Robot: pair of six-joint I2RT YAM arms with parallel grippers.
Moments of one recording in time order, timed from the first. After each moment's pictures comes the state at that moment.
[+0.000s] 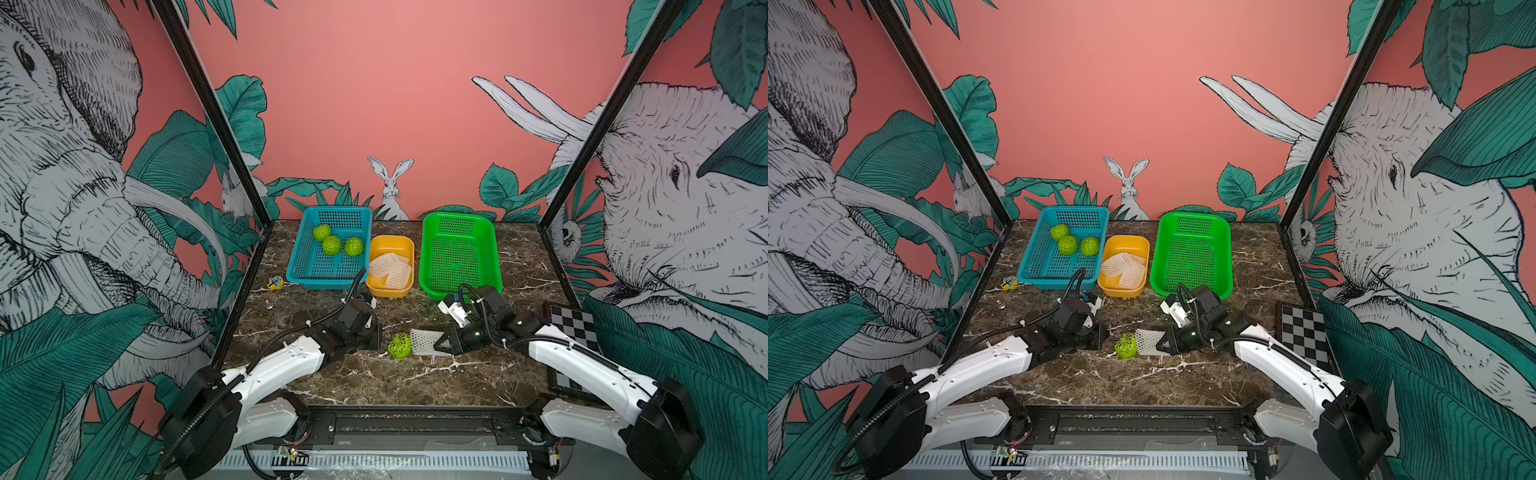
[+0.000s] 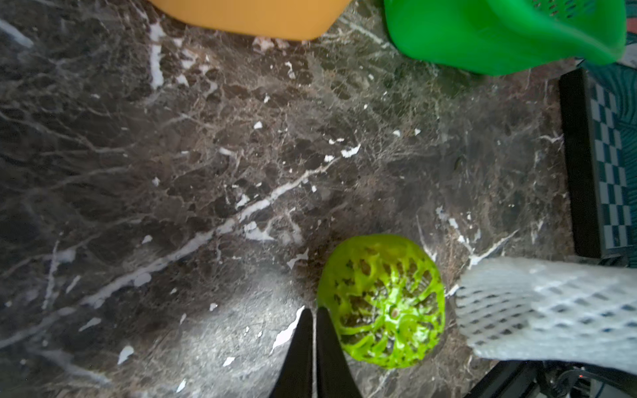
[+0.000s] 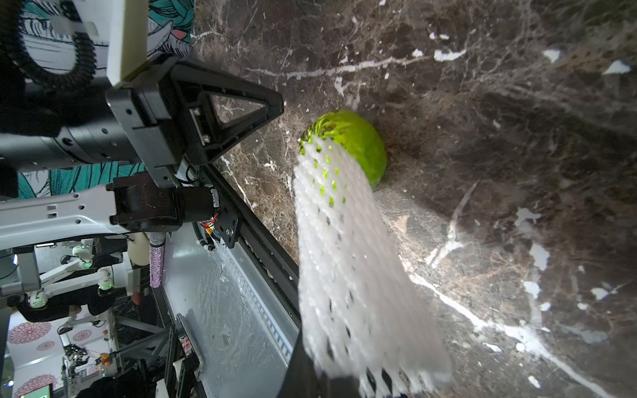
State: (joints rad) left arm -0.75 1.16 0.56 -0.27 0.10 -0.63; right arm 0.65 1.15 0.75 -0.58 -0.63 0.45
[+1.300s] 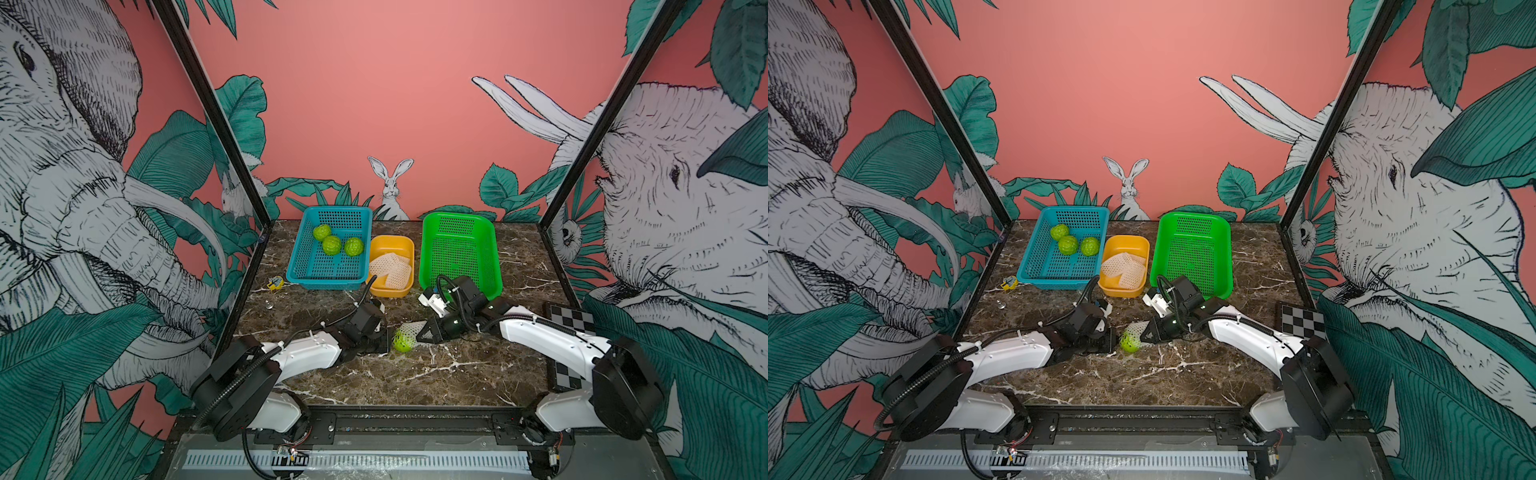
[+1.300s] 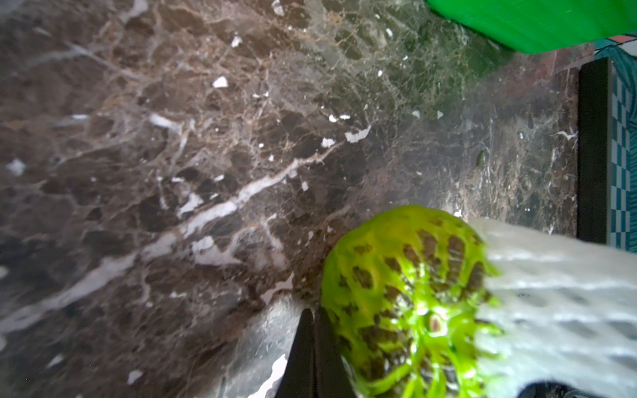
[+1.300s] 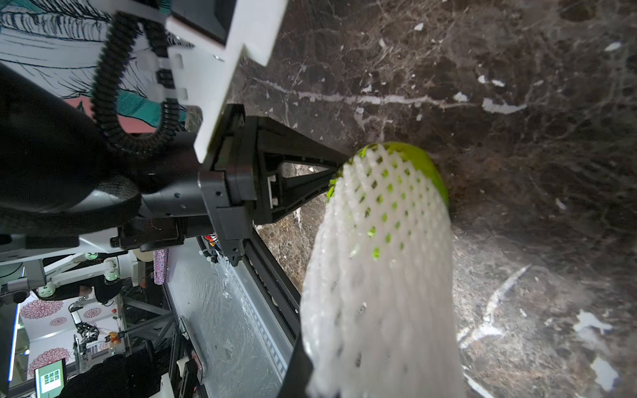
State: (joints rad) left arm -0.79 1.39 0.54 -0.03 0.15 -0.71; right arm 0.69 1.42 0.89 -0.46 -0.66 0.43
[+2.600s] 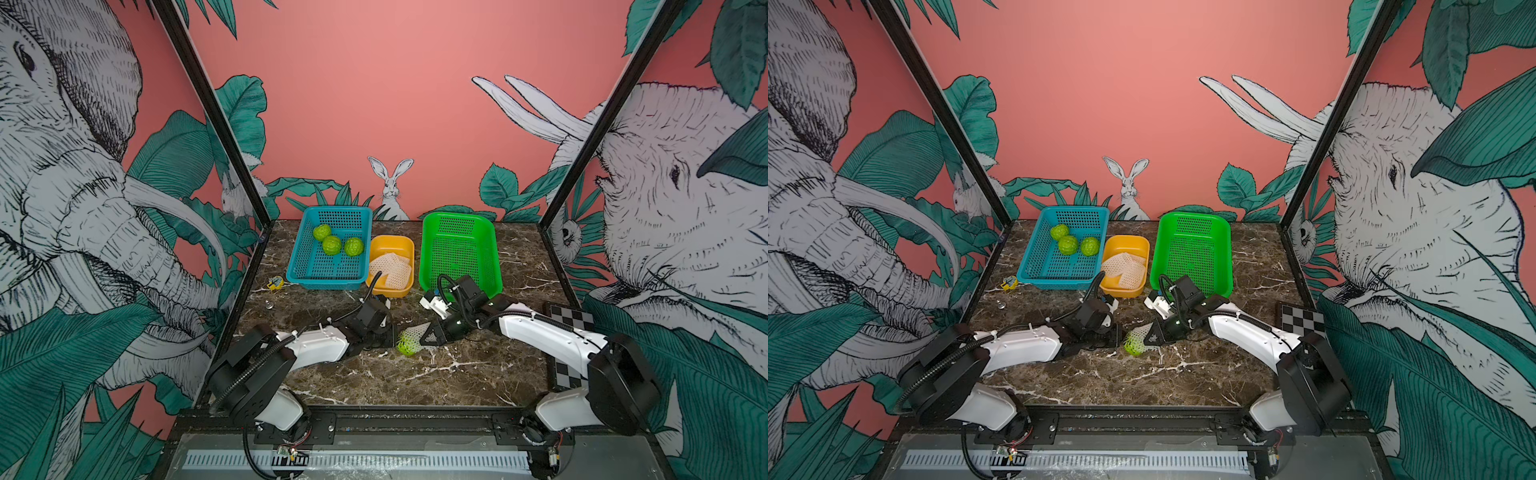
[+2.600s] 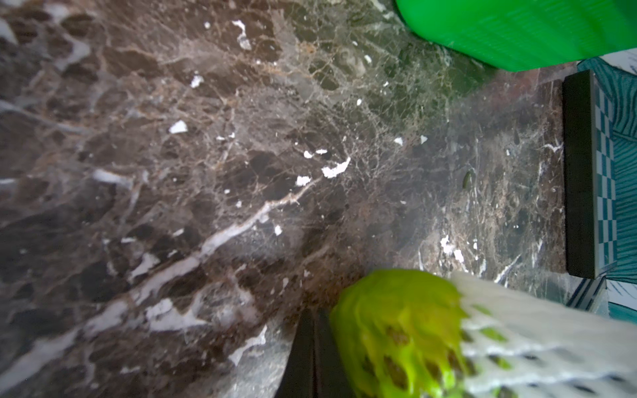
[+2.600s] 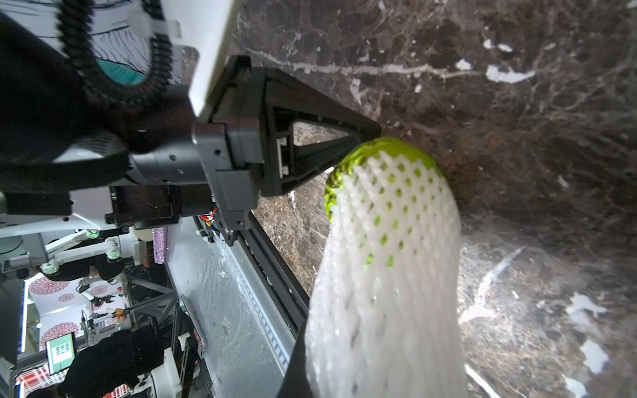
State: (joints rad) left arm -0.79 1.48 0.59 0.04 0.16 -0.71; right arm 0.65 1.43 0.89 -0.55 -0.70 0.34
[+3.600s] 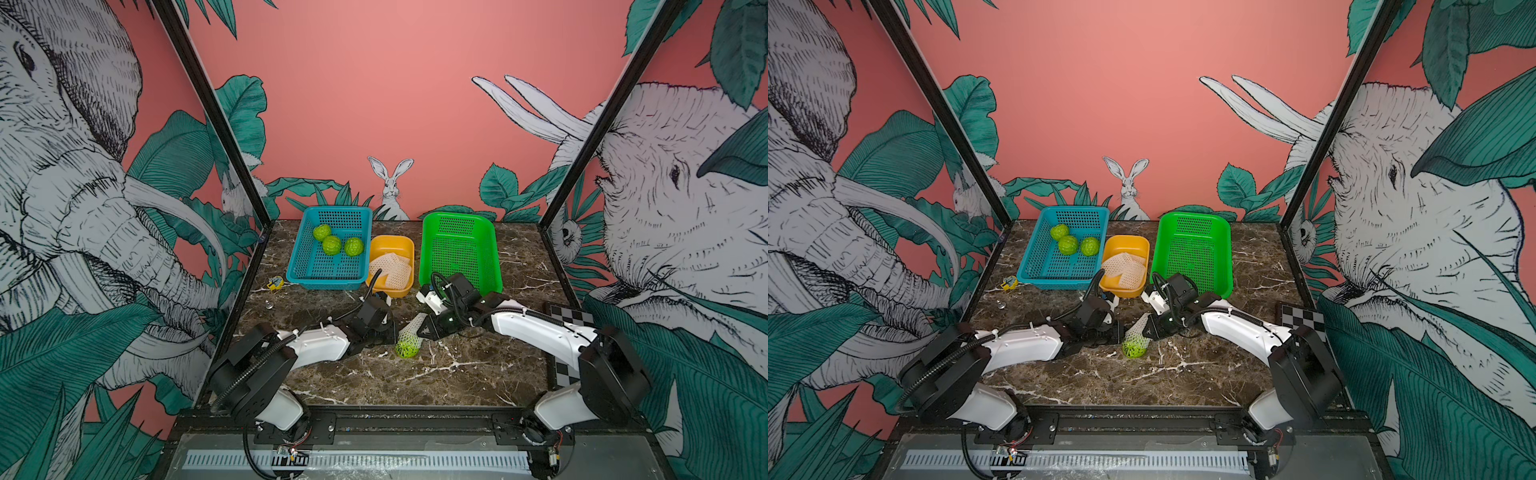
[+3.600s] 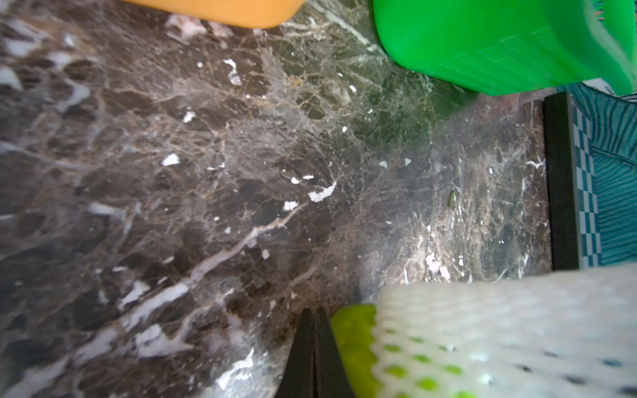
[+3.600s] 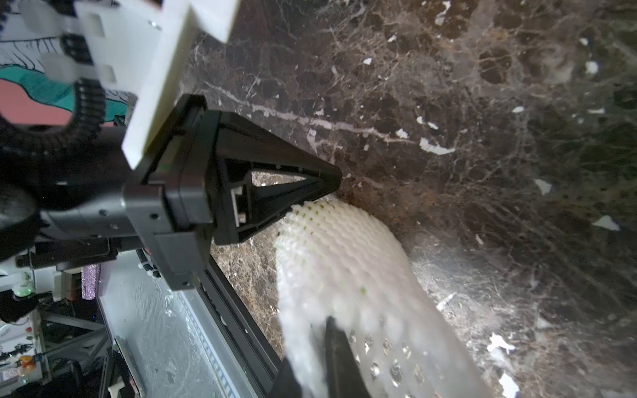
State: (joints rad) left arm -0.79 1.48 0.60 0.06 0.13 -0.71; right arm 0.69 1.48 0.95 -0.51 -0.53 0.30
